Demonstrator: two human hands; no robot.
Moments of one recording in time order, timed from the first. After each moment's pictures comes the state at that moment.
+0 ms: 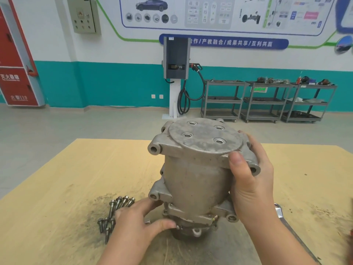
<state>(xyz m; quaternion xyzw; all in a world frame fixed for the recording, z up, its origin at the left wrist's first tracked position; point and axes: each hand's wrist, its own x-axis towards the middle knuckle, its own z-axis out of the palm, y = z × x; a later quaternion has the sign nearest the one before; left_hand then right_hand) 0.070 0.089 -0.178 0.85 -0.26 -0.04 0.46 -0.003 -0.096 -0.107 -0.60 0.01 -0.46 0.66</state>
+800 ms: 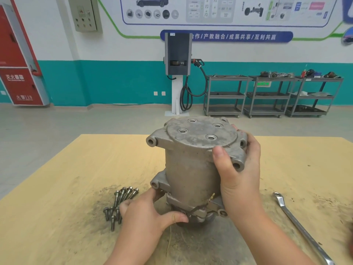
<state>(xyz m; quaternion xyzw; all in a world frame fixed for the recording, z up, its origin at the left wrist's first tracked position) 0.057 0.079 -0.181 0.89 -0.23 0.03 0.41 -0.009 -0.075 -0.119 -0.64 0.03 -0.46 0.61</state>
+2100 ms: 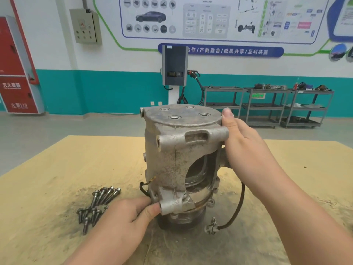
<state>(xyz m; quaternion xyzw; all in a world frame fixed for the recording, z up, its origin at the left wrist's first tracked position) 0.055 0.083 -0.185 0.88 -0.30 -0.01 0.36 -0.015 -0.121 -0.098 -0.81 0.15 -0.33 0.46</state>
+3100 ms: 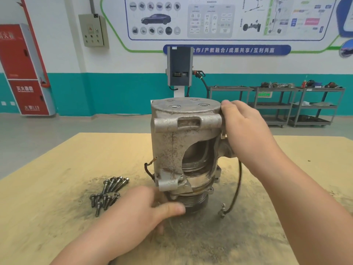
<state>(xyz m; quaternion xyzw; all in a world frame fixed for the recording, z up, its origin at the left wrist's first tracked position) 0.035 0.078 -0.175 0.87 -0.32 -0.09 0.36 -0.021 -0.111 -0.083 -0.81 0.15 -0.37 0.42</state>
